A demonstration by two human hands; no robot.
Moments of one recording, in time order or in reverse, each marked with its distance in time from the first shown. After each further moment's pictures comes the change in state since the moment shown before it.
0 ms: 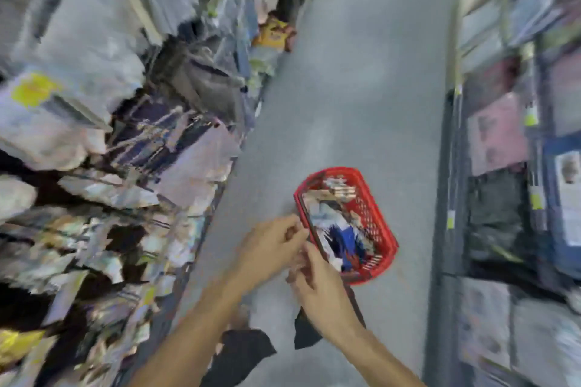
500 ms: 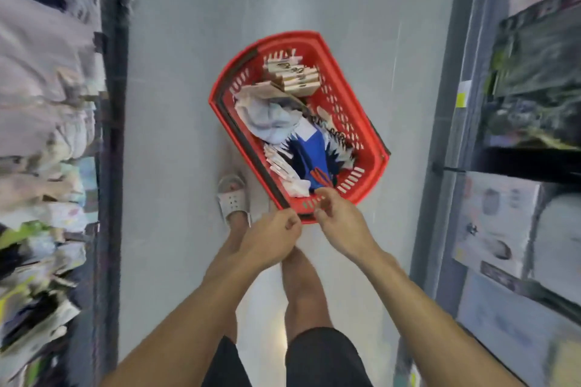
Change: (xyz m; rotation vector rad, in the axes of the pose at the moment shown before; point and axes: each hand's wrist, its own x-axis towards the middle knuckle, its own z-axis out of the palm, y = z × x) left_hand 0.164 -0.139 0.354 0.132 -0.577 -0.350; right_hand 0.159 0.381 -0.051 -0.156 0.003 0.468
